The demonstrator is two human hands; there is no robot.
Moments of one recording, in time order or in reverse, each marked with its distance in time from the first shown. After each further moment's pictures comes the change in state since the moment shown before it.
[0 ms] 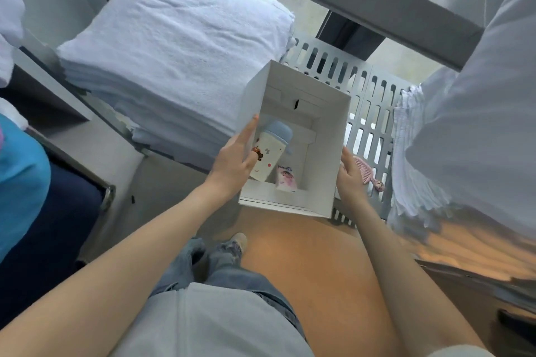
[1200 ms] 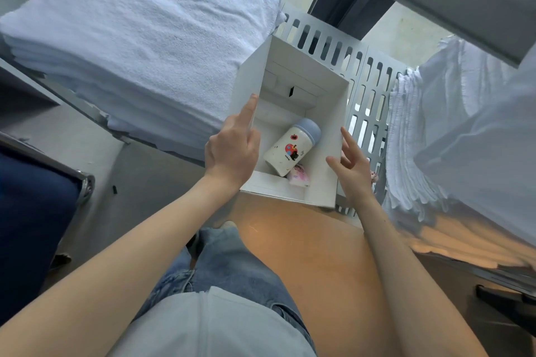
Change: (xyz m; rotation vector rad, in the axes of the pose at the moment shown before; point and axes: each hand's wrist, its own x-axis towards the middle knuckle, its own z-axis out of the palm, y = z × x) left_hand 0.021 0.028 0.025 0.310 0.174 -0.078; right_hand 0.005 -0.002 -0.021 0.052 -0.064 -0.161
